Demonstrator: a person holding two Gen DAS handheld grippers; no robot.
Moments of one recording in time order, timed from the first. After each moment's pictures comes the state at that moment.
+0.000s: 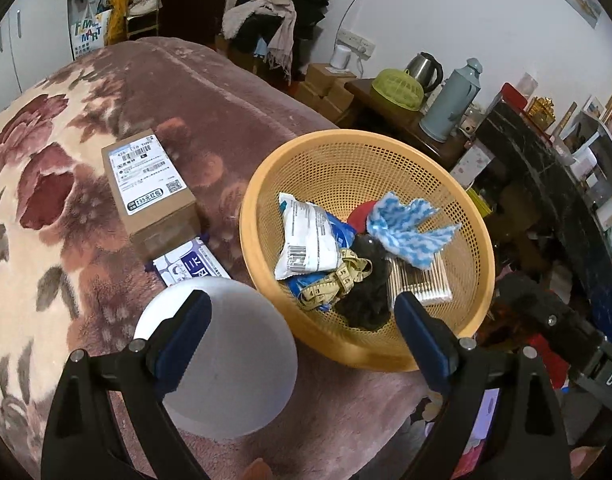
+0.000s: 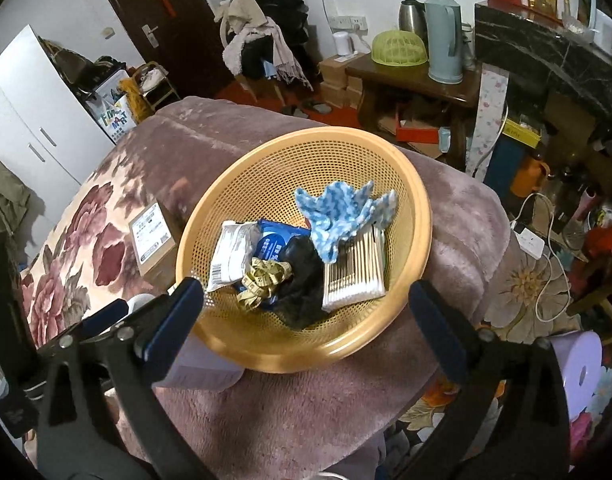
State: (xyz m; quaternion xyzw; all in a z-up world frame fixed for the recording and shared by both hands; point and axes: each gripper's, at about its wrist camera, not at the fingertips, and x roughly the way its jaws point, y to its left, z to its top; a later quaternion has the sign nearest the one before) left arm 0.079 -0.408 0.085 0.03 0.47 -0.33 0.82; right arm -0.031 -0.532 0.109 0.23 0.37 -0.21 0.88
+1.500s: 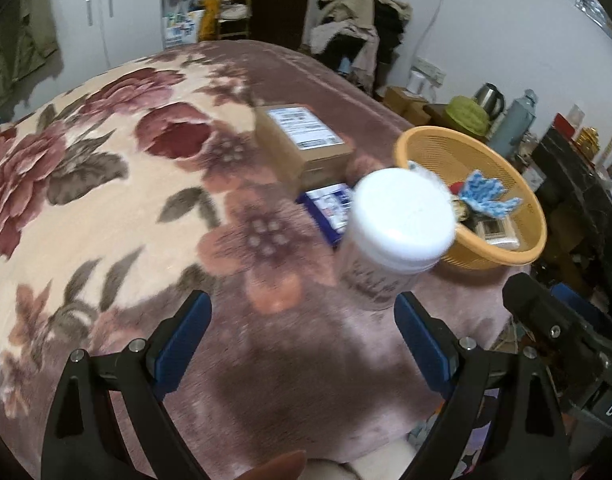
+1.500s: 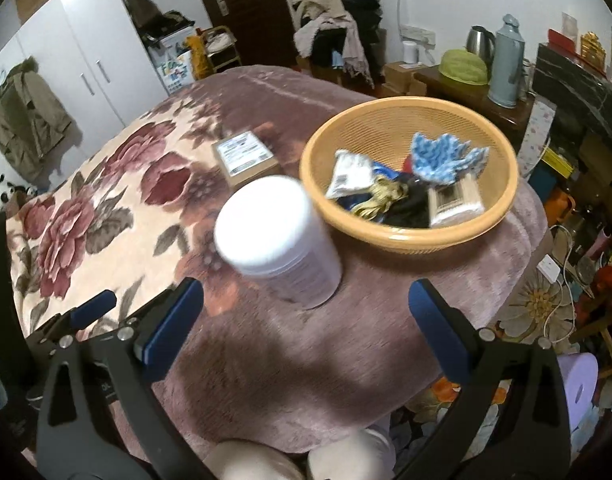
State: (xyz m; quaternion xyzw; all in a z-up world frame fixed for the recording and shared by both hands) left arm 0.010 -0.227 0.071 0.01 0.45 -0.20 0.87; right arm -0.050 -0.376 0.096 0.15 0.38 -0.13 0.90
